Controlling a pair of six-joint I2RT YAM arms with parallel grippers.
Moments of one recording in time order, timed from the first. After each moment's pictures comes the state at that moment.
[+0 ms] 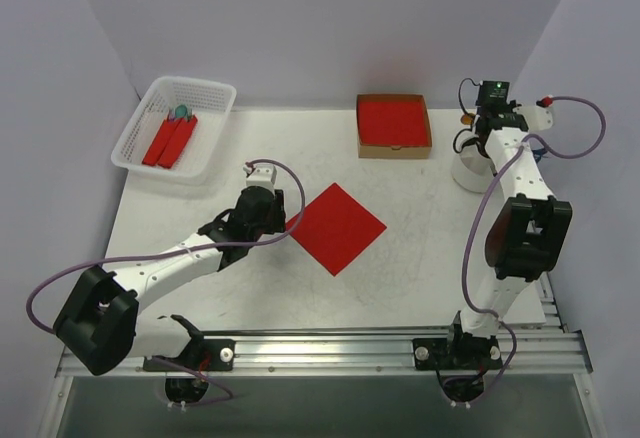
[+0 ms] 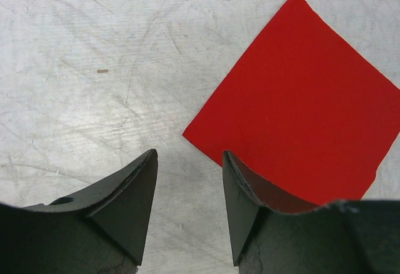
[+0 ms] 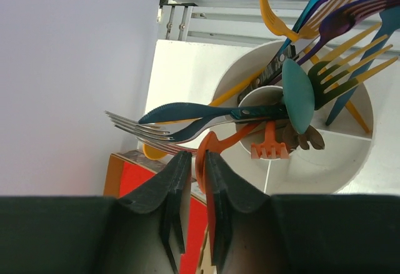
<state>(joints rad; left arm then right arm) -0.68 1.29 0.73 -0.04 -0.35 -0.45 -0.10 1.83 1.61 -0.51 0.60 1.22</state>
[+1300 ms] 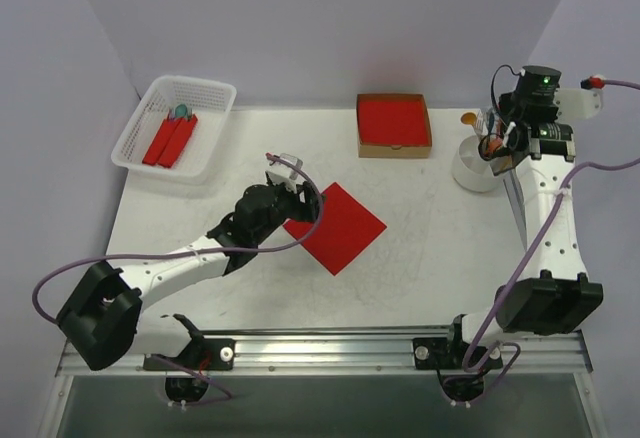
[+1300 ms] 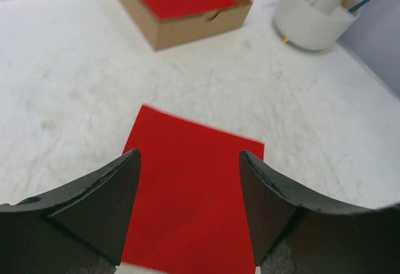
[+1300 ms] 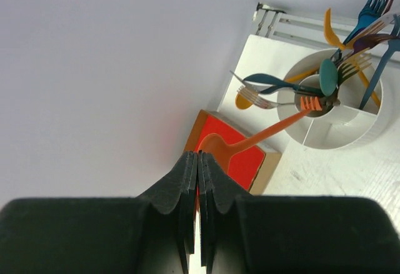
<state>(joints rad) -0.76 1.30 0.71 0.37 -0.15 -0.31 -0.10 1.46 1.64 -0.61 0.45 1.11</state>
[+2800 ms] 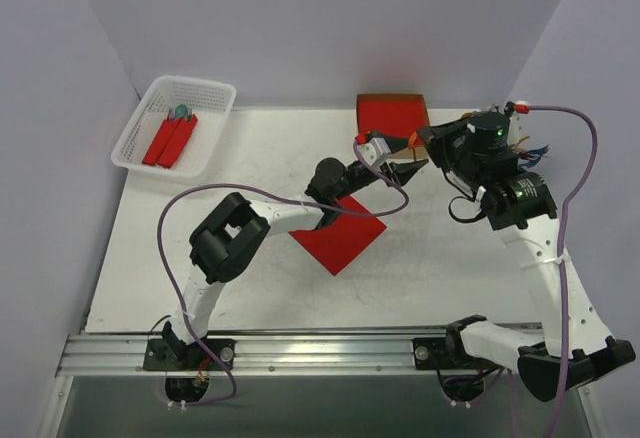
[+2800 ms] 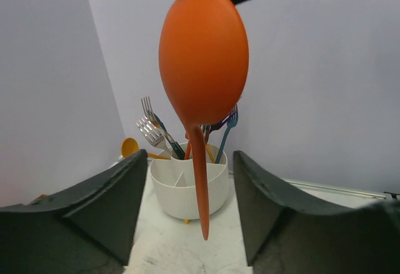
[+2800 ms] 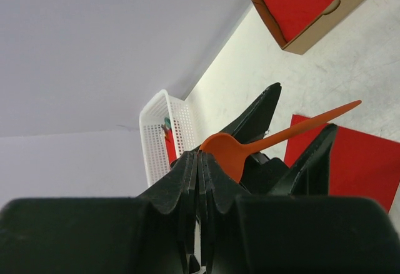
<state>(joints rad) -0.88 2.15 1.46 1.17 0.33 -0.08 0.31 1.13 1.40 -0.65 0.18 1.21</state>
